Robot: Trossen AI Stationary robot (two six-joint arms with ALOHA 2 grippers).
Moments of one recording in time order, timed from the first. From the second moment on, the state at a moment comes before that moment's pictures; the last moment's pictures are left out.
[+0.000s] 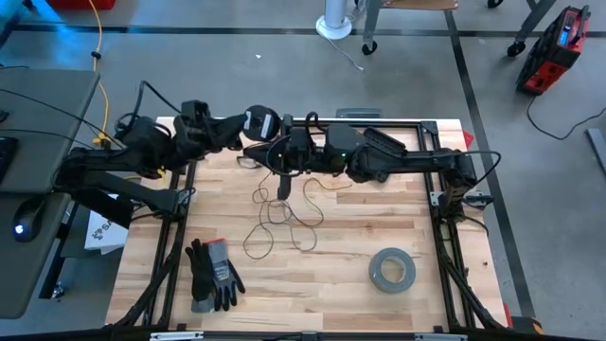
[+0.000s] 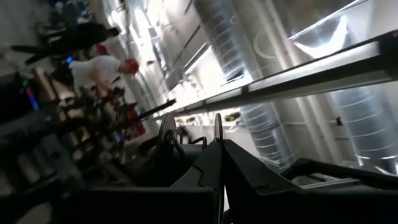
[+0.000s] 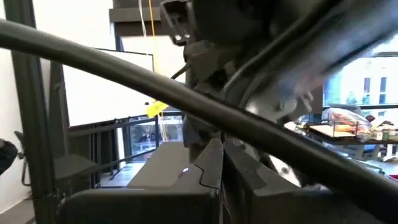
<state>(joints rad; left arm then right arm) -0.05 1.00 1.11 0.39 -0.29 -1.10 0.02 1.88 1.85 0.30 0.00 0.02</state>
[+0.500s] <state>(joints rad) -0.14 0.98 1.12 0.23 -0.23 -1.30 -0.03 1.88 1.84 0.31 0.05 -0.03</state>
